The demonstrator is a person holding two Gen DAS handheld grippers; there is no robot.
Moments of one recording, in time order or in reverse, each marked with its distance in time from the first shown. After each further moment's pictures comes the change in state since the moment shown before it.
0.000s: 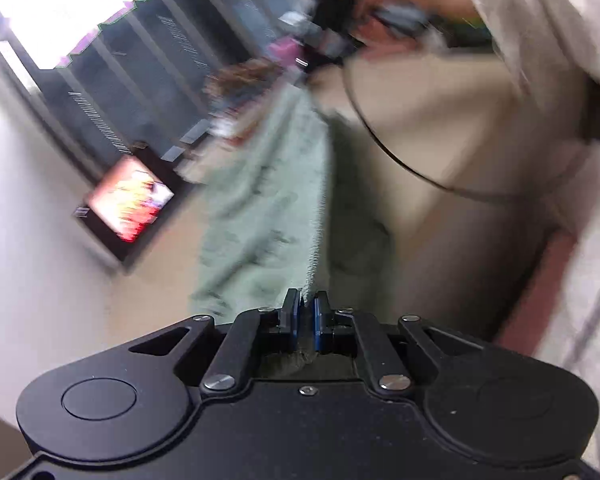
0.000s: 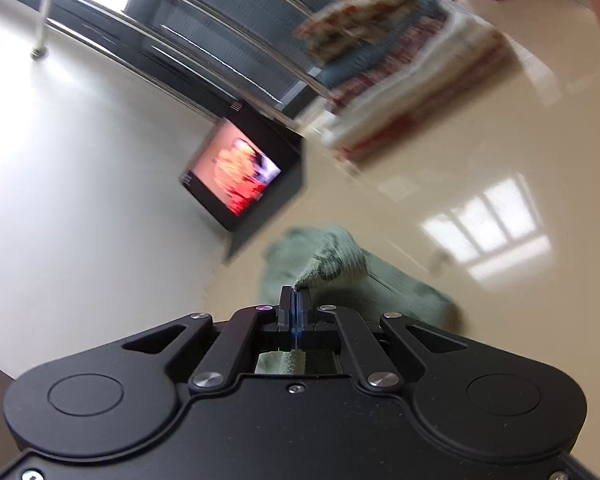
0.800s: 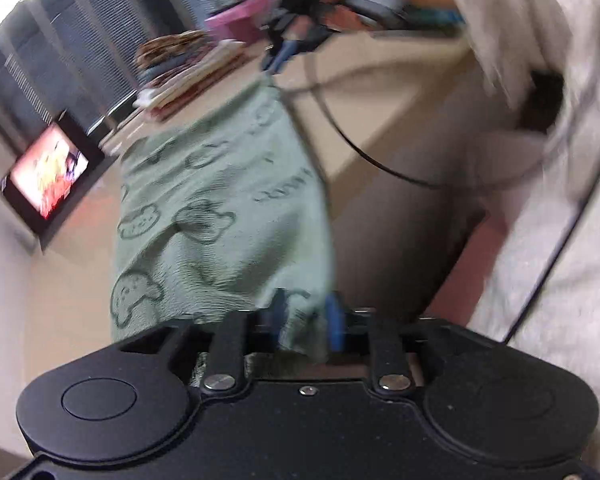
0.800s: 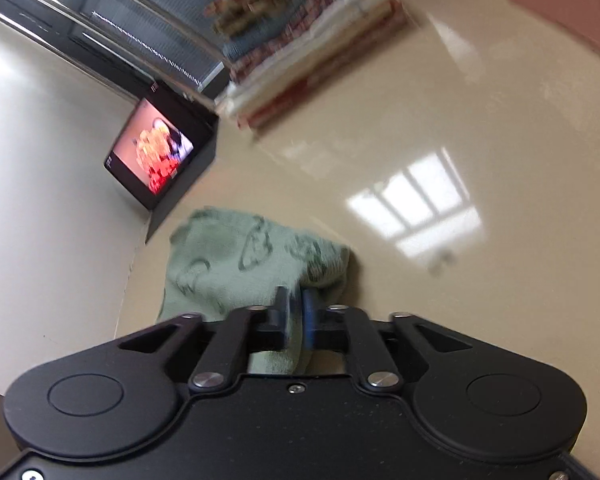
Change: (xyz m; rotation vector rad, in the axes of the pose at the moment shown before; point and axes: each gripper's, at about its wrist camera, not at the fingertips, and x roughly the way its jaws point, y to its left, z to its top) left arm 0.013 0.017 0.000 -0.148 0.007 -0.219; right arm -0.024 -0.029 -0.029 0.013 -0.019 -0.193
